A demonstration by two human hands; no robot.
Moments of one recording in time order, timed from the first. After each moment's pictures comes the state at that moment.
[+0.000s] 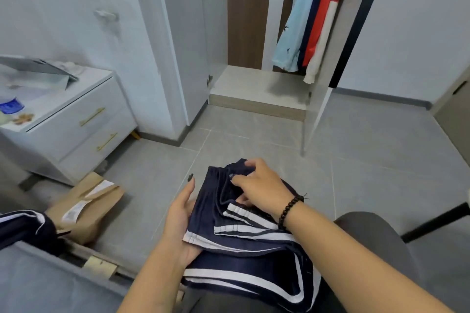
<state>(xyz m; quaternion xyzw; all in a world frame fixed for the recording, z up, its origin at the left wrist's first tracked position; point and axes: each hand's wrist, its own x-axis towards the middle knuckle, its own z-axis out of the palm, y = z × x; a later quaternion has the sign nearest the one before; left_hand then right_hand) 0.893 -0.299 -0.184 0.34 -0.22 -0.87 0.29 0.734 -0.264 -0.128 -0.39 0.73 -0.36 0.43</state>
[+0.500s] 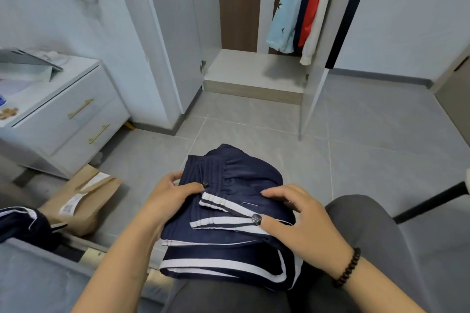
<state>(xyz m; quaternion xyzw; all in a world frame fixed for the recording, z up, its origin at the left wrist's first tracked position) 0.895 -0.332 -0.174 0.57 -0.48 -0.63 0.21 0.700 -0.164 -0.150 -0.51 0.71 -0.40 0.28</state>
